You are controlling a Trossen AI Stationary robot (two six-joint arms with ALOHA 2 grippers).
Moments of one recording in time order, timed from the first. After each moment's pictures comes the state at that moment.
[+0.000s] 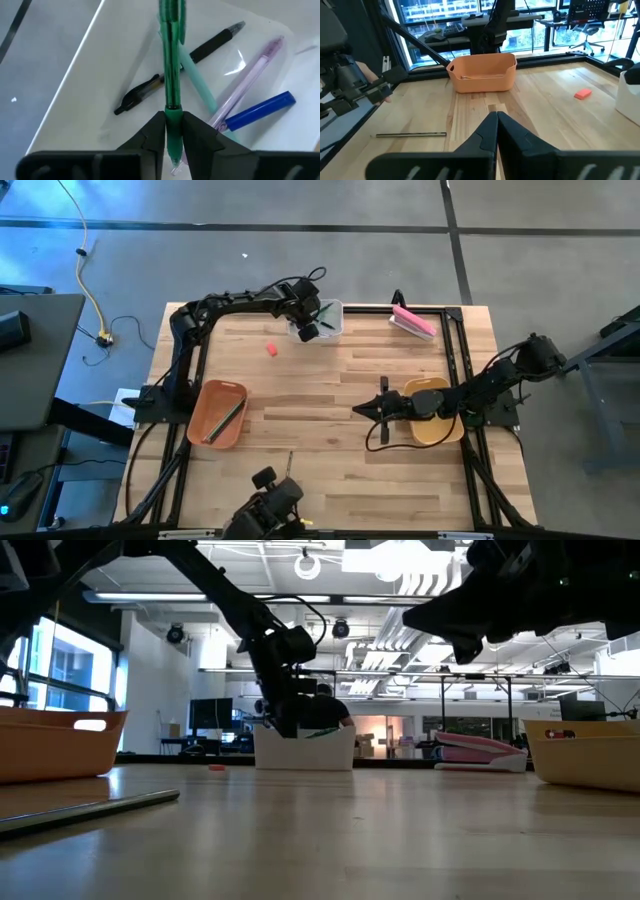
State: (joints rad) left arm 0.76 2.06 1.52 -0.56 -0.08 0.23; right arm 0.30 1.40 0.35 0.96 0.33 0.13
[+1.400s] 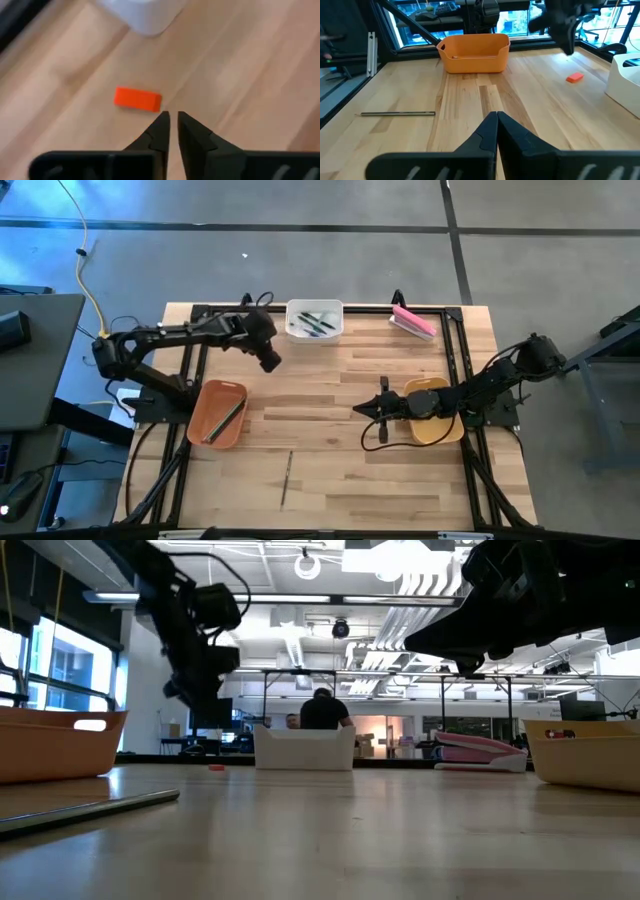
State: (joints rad) left arm 0.67 1.40 0.83 -0.54 -0.04 -0.09; right arm 0.28 1.40 0.35 0.86 0.33 0.12
